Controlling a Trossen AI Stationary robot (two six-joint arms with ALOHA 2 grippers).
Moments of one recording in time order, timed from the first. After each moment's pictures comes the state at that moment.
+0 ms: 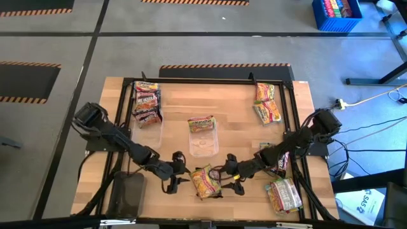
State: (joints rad) left arm -0.55 1.64 0.69 0.31 -0.30 -0.44; right arm 0.50 1.72 0.70 0.43 0.10 0.44
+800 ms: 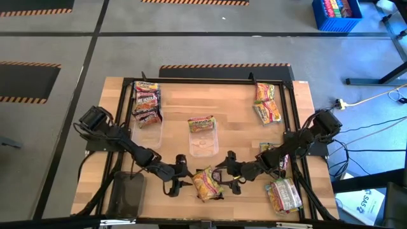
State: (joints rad) left arm -0.55 1.72 0.69 0.47 -0.26 -0.43; right arm 0.54 1.71 0.71 0.50 0.32 0.33
